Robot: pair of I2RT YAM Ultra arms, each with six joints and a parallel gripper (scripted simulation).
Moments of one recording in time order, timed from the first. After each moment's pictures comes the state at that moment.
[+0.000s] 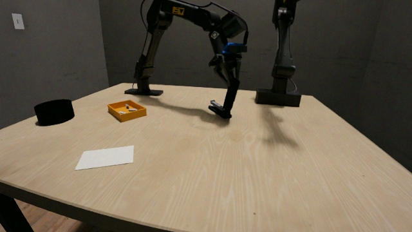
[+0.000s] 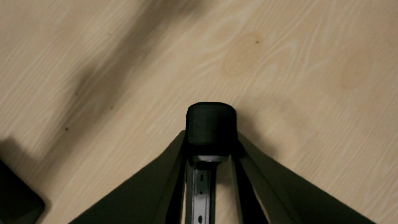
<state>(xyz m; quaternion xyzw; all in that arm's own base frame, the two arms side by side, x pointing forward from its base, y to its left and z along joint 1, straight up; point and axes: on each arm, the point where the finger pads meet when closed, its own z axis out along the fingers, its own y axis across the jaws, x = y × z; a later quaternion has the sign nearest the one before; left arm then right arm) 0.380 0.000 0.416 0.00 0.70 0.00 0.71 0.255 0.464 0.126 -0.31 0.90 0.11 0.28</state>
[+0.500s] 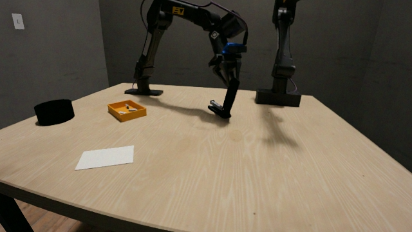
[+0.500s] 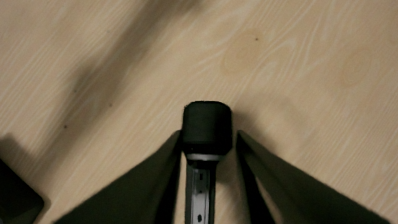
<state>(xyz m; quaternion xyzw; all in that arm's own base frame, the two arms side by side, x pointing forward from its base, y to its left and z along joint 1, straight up) 0.380 0.000 0.416 0.00 0.70 0.00 0.71 0.254 0.462 0.125 -0.31 0.90 0.10 0.28</state>
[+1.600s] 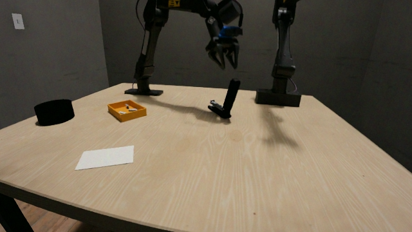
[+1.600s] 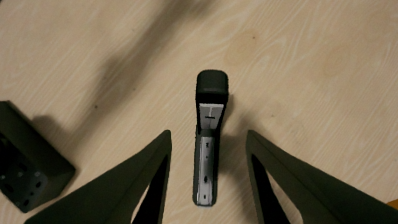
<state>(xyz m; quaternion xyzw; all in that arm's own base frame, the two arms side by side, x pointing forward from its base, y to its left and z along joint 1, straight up) 0.380 0.000 0.416 0.00 0.70 0.00 0.71 0.225 0.448 0.180 -0.31 0.90 0.12 0.29</state>
